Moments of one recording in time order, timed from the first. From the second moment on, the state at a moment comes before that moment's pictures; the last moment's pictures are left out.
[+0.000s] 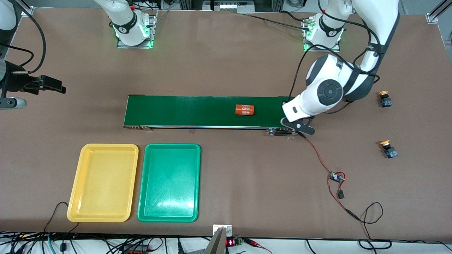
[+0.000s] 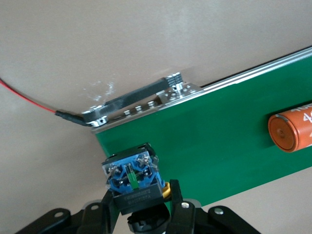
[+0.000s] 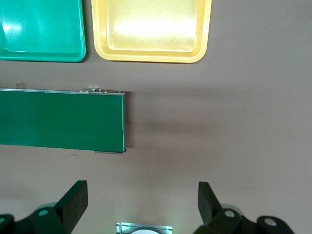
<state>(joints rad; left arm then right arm) -0.11 0.33 -0.32 -1.94 -0.03 2.08 -0.07 -0.04 0.09 -0.05 -1.64 0.04 1.54 -0.12</state>
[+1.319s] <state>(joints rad) -0.02 0.27 -0.27 -1.96 -0.03 2.04 -0.07 -0.03 0.02 -0.04 -1.74 0.04 1.57 -0.11</state>
